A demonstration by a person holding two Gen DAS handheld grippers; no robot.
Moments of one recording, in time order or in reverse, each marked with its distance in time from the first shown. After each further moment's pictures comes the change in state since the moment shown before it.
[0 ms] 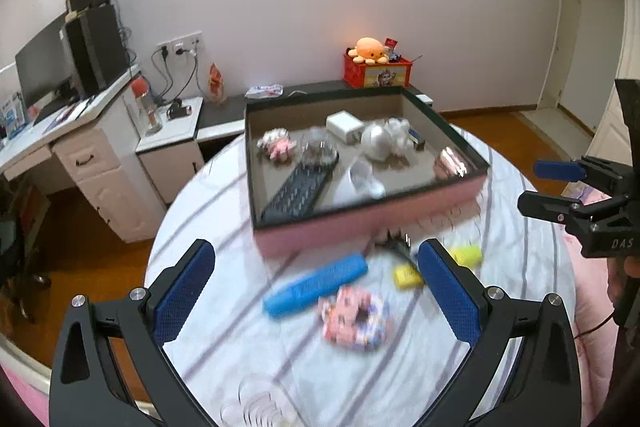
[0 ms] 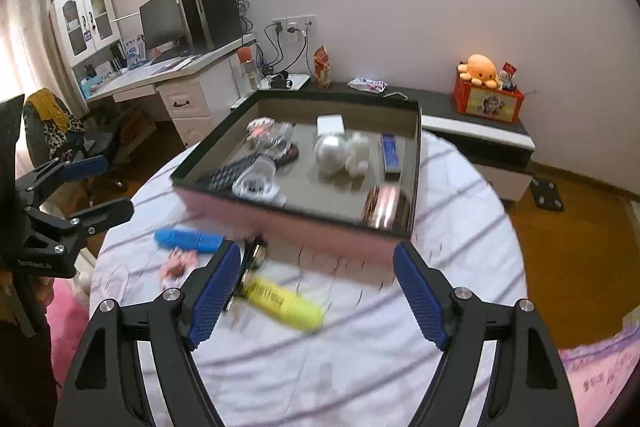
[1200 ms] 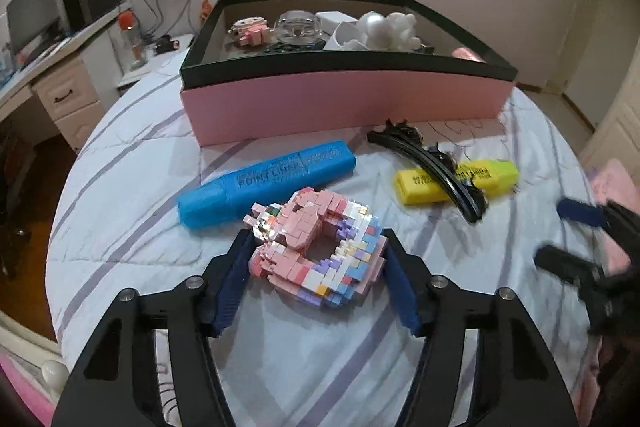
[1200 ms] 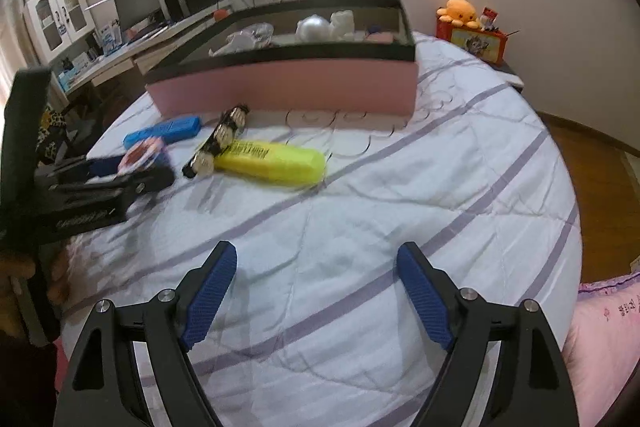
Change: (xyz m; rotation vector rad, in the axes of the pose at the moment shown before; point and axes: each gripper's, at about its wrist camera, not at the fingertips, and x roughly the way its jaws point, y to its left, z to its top) left arm 0.075 -0.021 -0.074 -0.067 0.163 -0.045; right arm 0.033 0.001 -0.102 0.084 0.081 -0.058
